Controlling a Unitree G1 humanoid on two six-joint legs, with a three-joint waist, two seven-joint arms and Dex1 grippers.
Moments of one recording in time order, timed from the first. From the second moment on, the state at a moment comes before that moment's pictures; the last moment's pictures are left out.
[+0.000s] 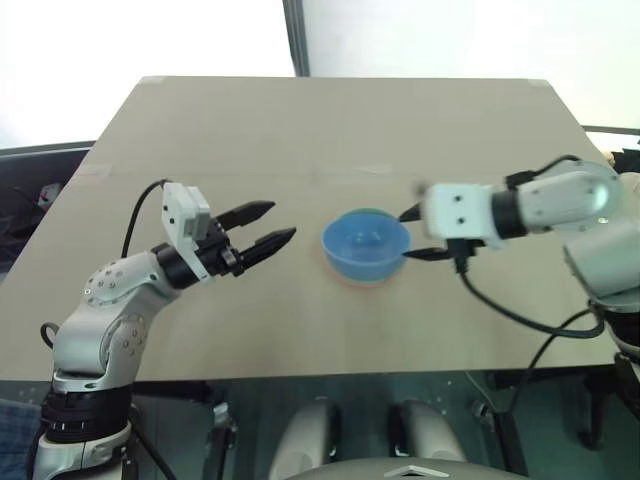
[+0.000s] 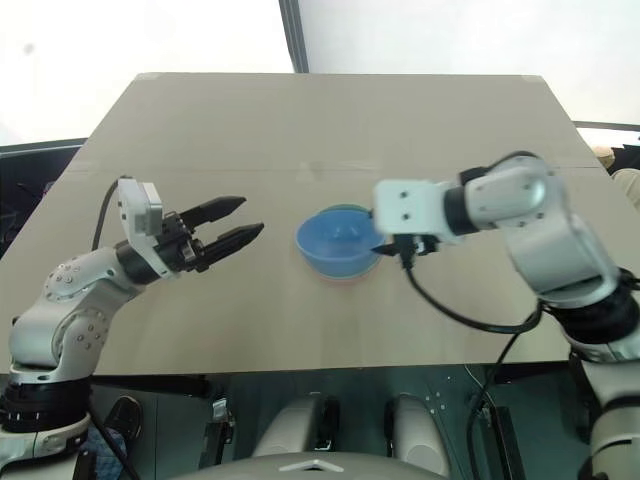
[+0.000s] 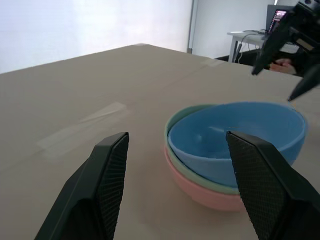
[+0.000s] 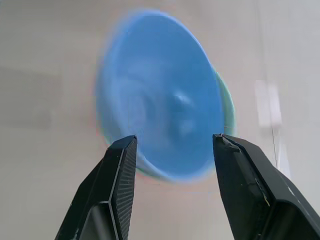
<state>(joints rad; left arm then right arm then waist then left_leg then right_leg) -0.12 0.70 0.25 -0.33 -0.69 0.43 -0.90 -0.65 -0.84 0.16 -0.46 0.07 0.67 1.24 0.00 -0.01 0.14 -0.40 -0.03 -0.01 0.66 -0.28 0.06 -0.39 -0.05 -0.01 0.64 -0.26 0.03</state>
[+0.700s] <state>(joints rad) 0.06 0.80 0.27 -0.35 -0.69 0.48 -1.00 0.20 -0.77 -0.53 -0.49 0.41 0.58 1.14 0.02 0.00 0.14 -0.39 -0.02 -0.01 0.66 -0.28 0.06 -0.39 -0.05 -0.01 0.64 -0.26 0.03</state>
